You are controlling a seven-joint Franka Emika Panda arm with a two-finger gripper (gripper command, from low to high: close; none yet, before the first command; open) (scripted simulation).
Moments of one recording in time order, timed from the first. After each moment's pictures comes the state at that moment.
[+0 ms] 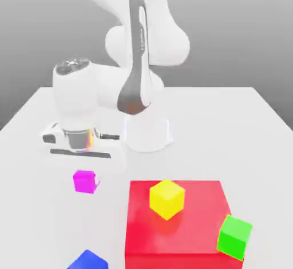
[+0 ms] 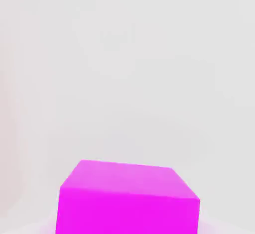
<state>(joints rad) -0.32 0.02 -0.10 -2.84 0.00 2.86 0.58</state>
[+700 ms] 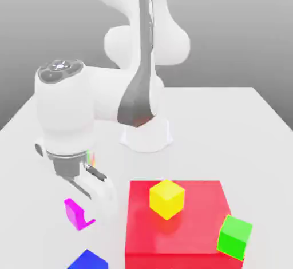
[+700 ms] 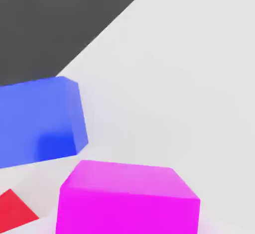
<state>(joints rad) -0.16 0.19 -0.09 -2.44 0.03 2.62 1.37</state>
